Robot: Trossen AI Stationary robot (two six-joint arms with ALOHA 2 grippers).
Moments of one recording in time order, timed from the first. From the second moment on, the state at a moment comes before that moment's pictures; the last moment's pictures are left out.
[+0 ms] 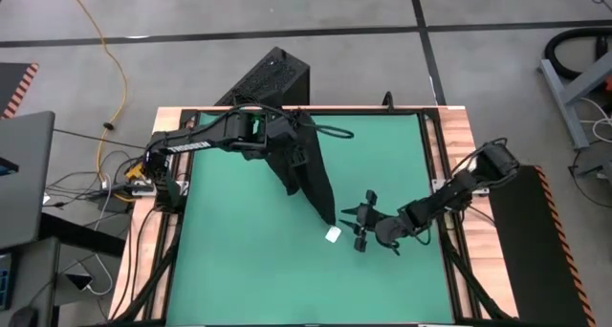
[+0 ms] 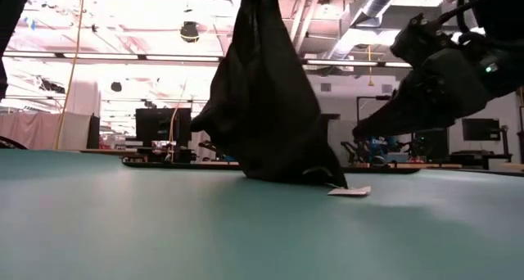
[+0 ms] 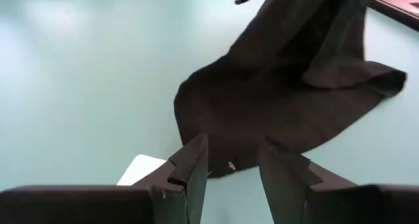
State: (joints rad) left arm 0.03 1.85 2.18 -1.16 -0.77 0.06; right arm 0.47 1.58 0.43 0.64 0.71 0.34
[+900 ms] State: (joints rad) left arm 0.04 1.85 2.18 -1.16 -0.77 0.09; right arm 0.47 1.89 0.78 0.44 0.87 0.21
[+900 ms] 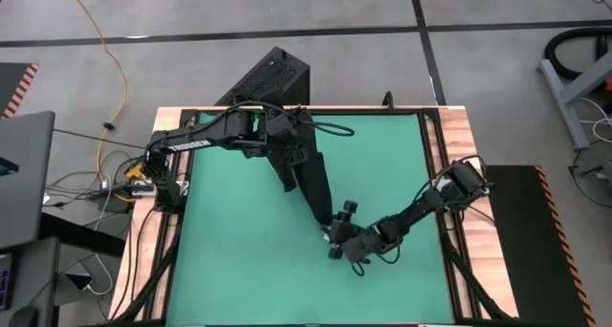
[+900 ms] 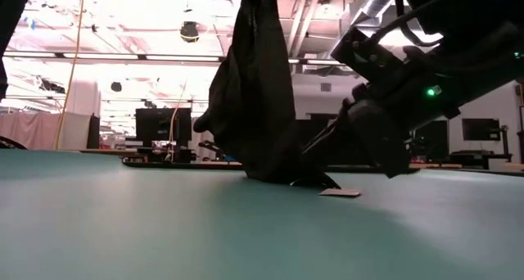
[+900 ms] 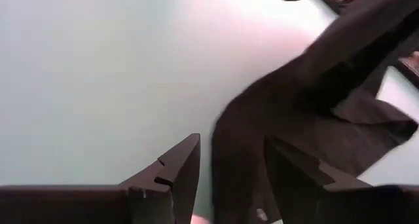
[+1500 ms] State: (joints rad) left arm -0.03 1.85 2.21 -1.19 -0.79 0.10; right arm 0.41 1.81 0.78 0.22 0.90 0.41
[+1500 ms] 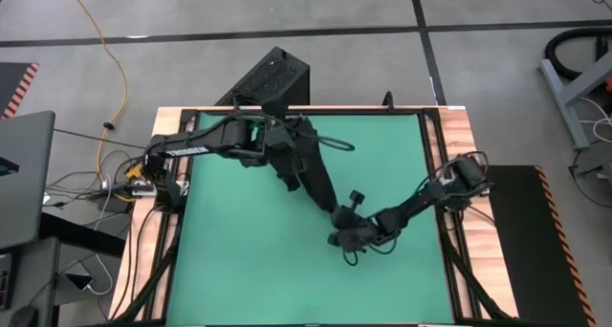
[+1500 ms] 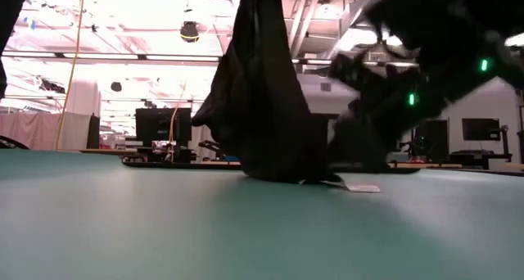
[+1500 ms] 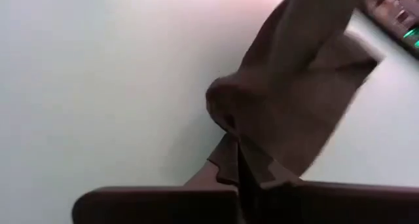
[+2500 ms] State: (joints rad) left arm 0.05 1.58 1.88 -1.14 -0.79 -0.20; right arm 0.40 0.91 0.83 -0.08 1.52 -0.30
